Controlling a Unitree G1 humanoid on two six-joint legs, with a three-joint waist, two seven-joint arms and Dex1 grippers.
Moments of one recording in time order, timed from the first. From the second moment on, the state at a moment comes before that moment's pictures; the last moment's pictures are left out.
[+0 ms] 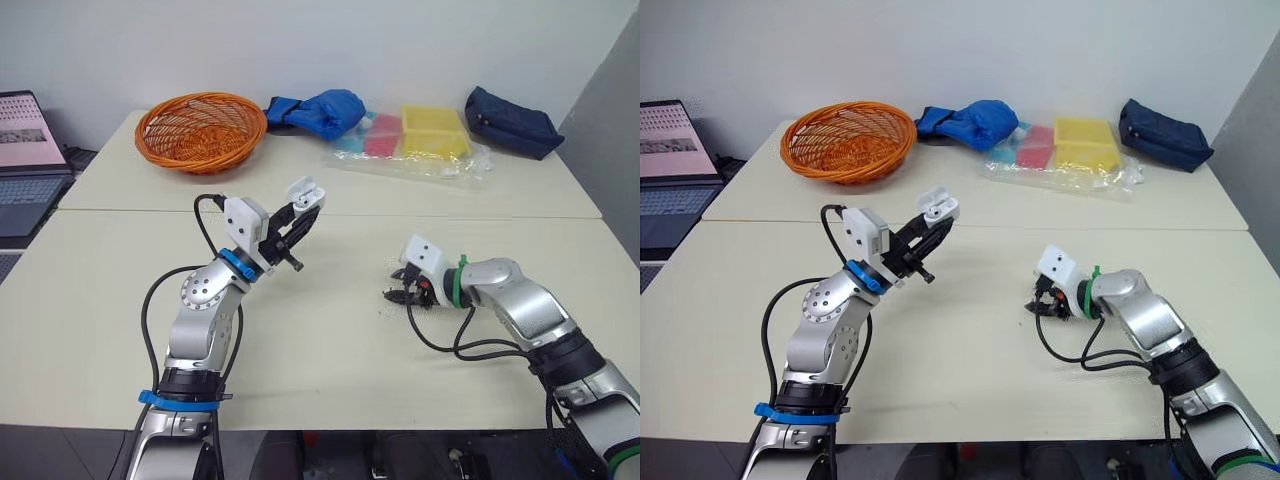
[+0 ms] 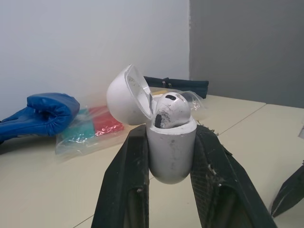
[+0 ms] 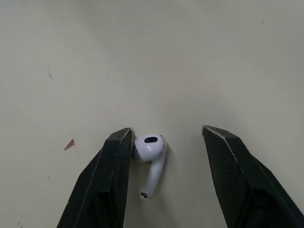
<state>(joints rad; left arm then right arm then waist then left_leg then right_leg) -0.41 0.29 0.05 0.01 -0.34 0.02 -0.67 -0.57 -0.62 0.37 -0.03 0.16 0.68 0.84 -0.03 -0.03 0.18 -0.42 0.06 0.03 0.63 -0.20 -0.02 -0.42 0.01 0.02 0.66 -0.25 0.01</state>
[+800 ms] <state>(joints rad) -0.40 0.30 0.06 0.01 -0.34 0.01 -0.69 -0.32 -1.19 0.25 -0.03 0.14 0.47 1.21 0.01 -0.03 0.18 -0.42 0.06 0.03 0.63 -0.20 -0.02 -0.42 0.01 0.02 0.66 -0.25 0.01</state>
